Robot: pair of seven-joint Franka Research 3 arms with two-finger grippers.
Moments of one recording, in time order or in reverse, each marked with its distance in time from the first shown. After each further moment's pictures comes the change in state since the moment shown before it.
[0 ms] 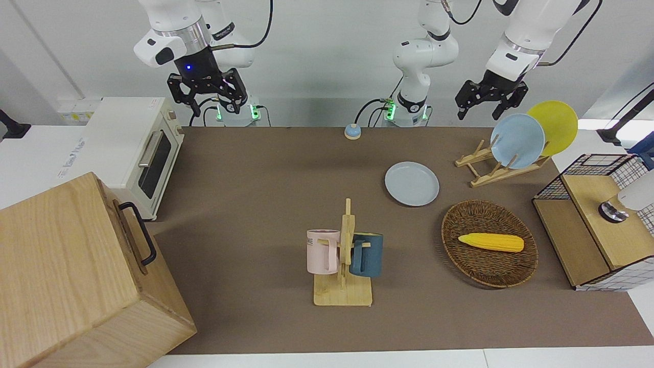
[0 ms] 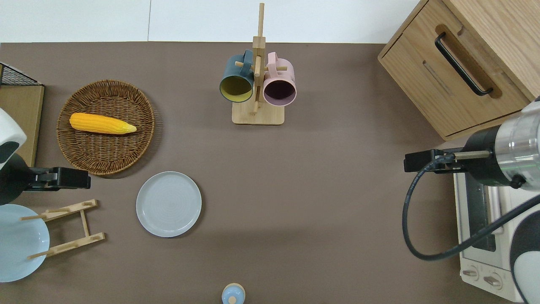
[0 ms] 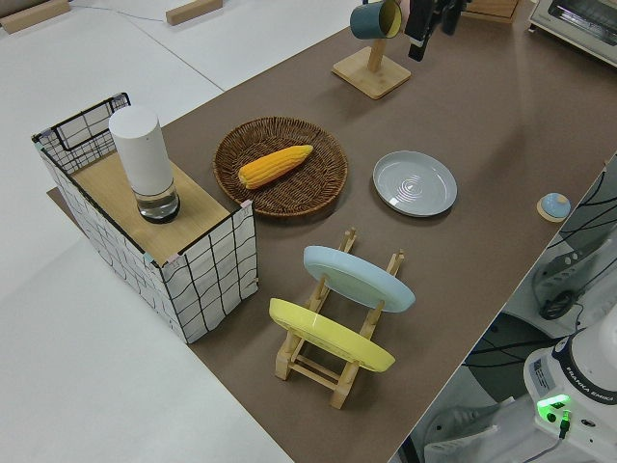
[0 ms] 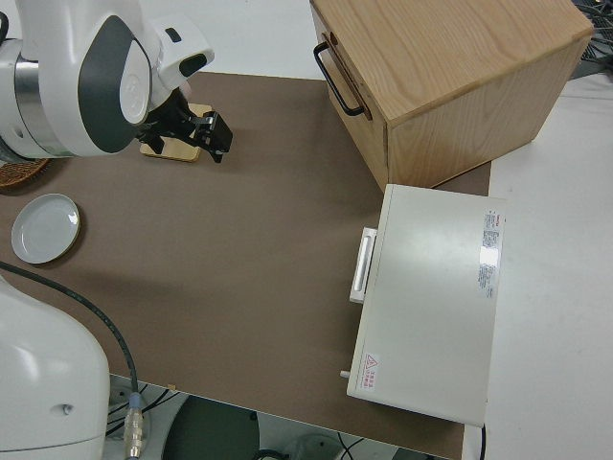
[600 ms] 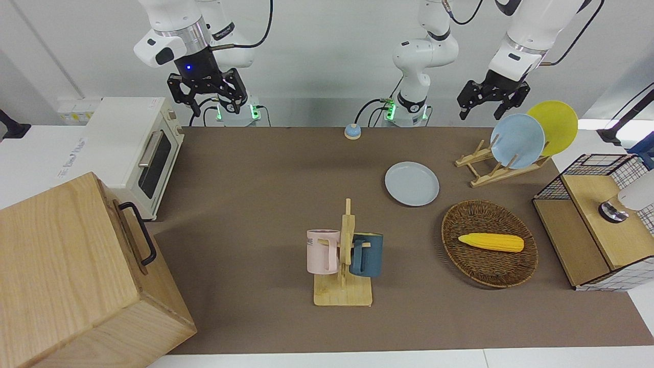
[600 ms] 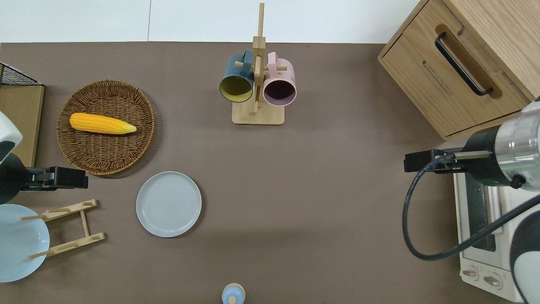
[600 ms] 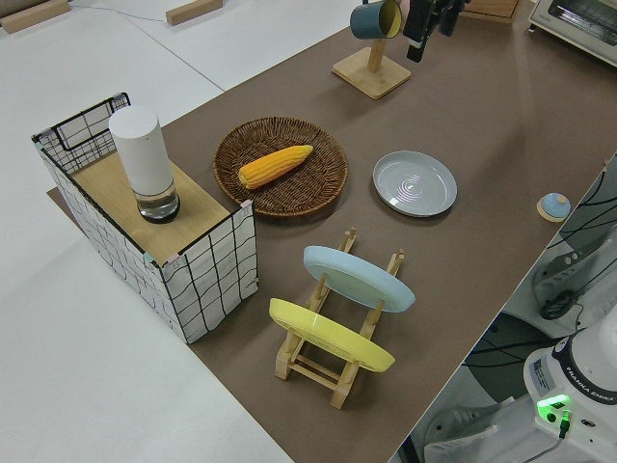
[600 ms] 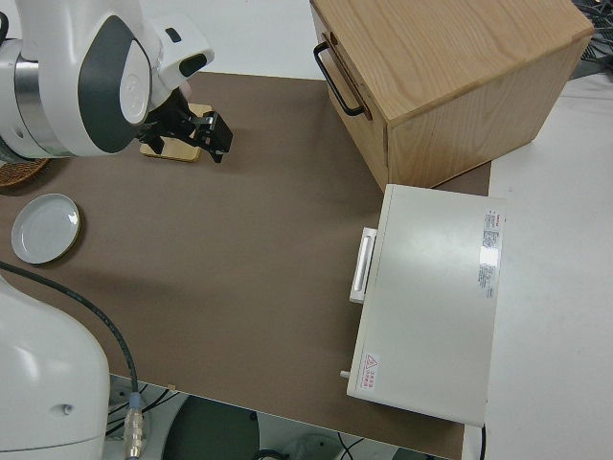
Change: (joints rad) left arm 0.001 0.000 0.007 0.000 0.000 0.000 0.000; right arm 0.000 0.000 0.000 0.000 0.000 0.000 0.000
